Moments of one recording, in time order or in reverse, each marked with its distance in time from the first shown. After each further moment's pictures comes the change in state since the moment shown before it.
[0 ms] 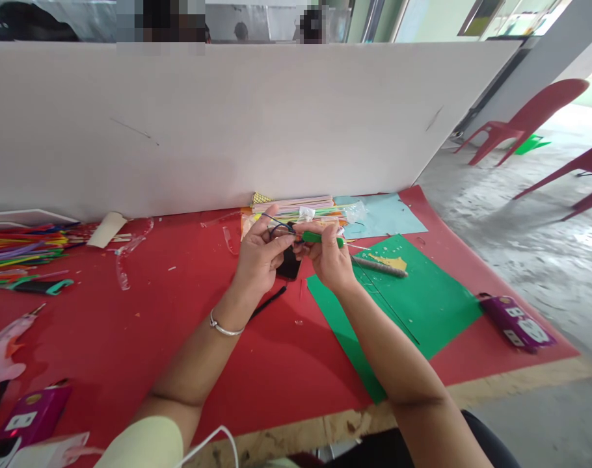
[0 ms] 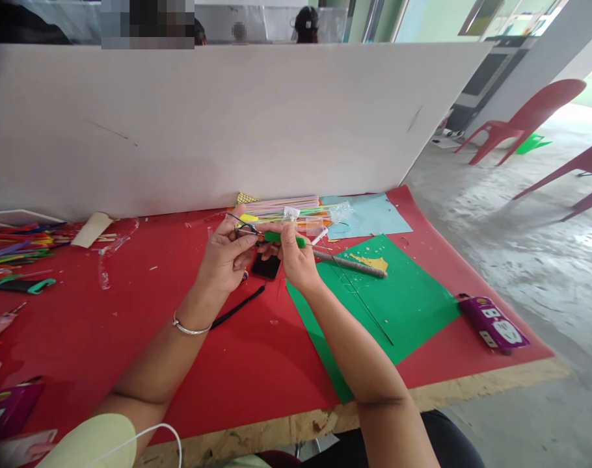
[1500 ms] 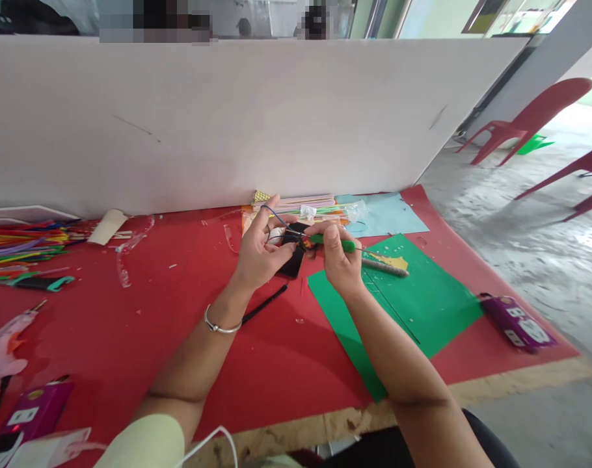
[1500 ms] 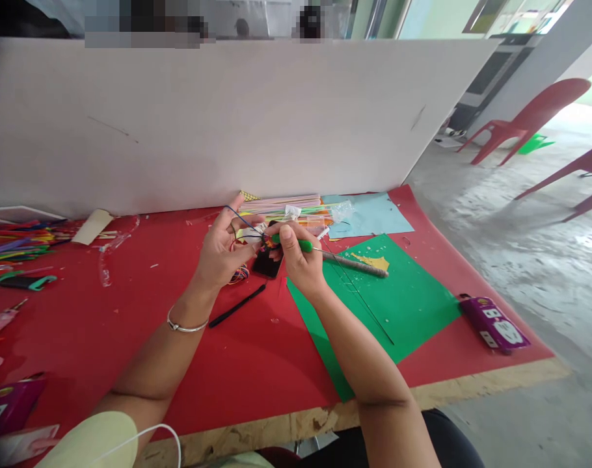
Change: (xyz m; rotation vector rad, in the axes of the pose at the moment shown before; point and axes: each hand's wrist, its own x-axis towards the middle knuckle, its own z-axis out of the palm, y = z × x) left_hand 0.009 -0.005 -0.024 0.566 -0.176 0.336; right_hand -0.012 -0.024 0.001 -0.246 0.110 -0.269
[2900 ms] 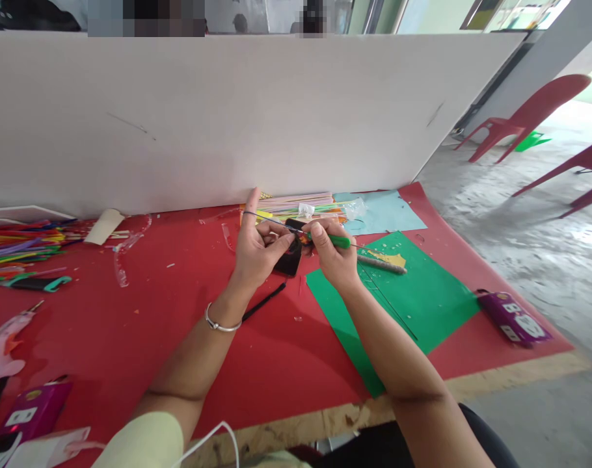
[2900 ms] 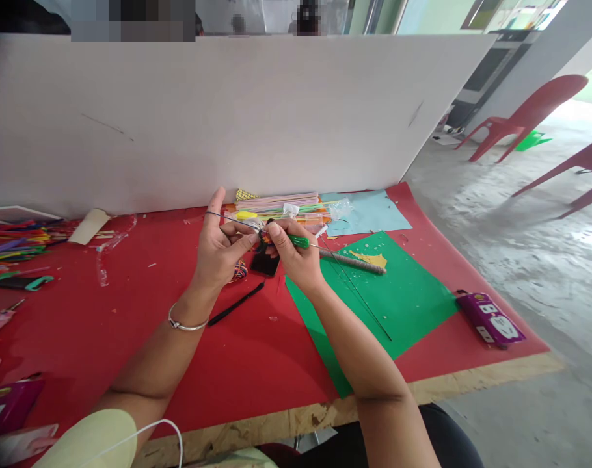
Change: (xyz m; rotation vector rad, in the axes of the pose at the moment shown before) left_hand -0.002 0.012 0.009 -0.229 0.115 -0.141; right_hand 0.004 0.000 0.001 0.037 -0.012 0.104
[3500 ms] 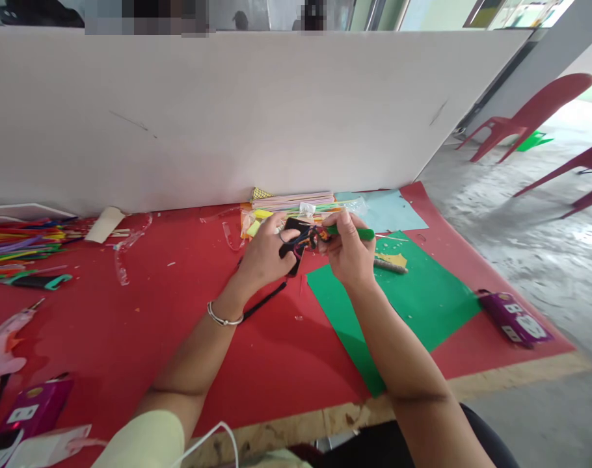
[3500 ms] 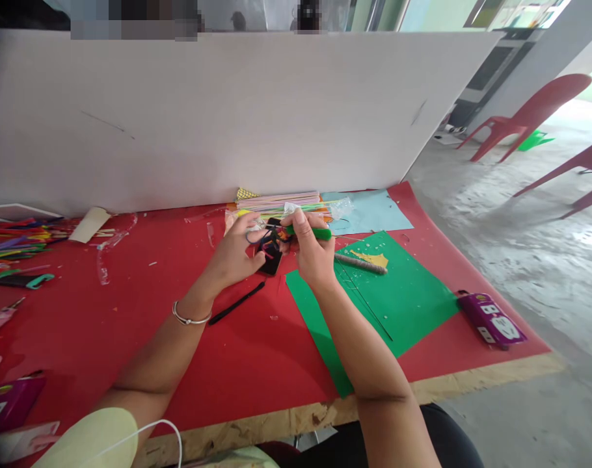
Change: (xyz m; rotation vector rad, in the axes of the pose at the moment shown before) left_hand 0.009 -0.021 -0.017 0.815 -0.267 0.224; right_hand 0.006 -0.008 -0.006 0.149 0.184 0.048
